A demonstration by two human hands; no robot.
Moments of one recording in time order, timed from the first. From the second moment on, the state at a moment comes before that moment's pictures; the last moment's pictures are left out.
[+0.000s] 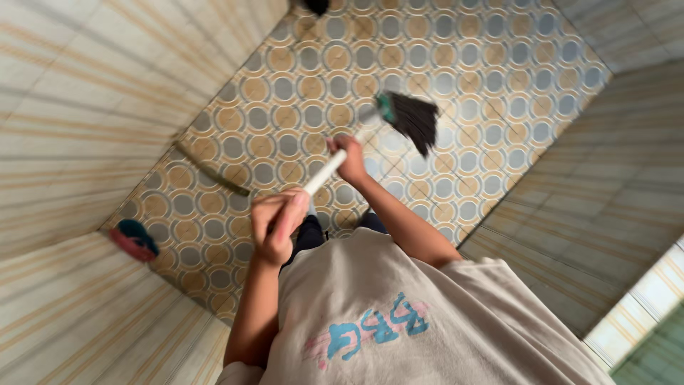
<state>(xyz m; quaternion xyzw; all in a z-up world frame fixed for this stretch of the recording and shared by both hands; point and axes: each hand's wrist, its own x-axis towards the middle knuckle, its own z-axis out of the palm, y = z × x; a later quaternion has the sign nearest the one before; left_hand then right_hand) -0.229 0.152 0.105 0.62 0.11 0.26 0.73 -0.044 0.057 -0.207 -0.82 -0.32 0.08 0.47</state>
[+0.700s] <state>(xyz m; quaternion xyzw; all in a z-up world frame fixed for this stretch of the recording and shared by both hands) -0.344 0.243 0.107 0.61 0.19 0.44 0.63 -0.157 0.253 -0.165 -0.74 -0.52 0.25 0.33</state>
